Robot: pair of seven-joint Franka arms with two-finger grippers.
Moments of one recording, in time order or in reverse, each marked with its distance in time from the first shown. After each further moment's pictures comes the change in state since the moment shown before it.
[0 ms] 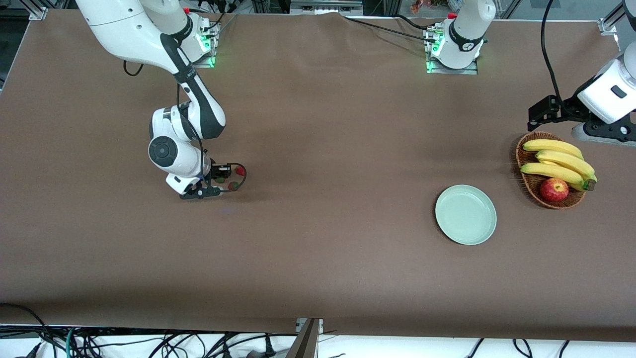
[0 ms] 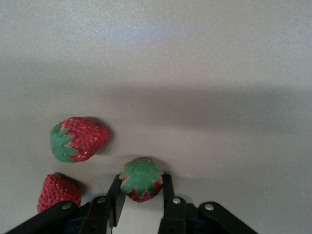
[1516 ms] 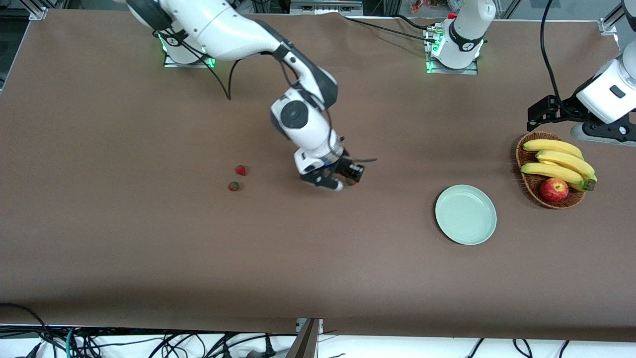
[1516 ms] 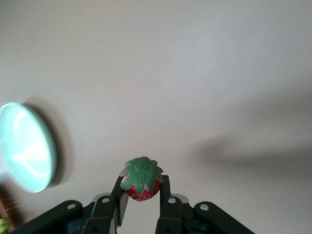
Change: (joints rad) left arm 0.000 0.000 -0.003 0.000 0.000 0.002 0.000; right arm 0.397 0.373 0.208 0.709 0.009 0.264 1.050
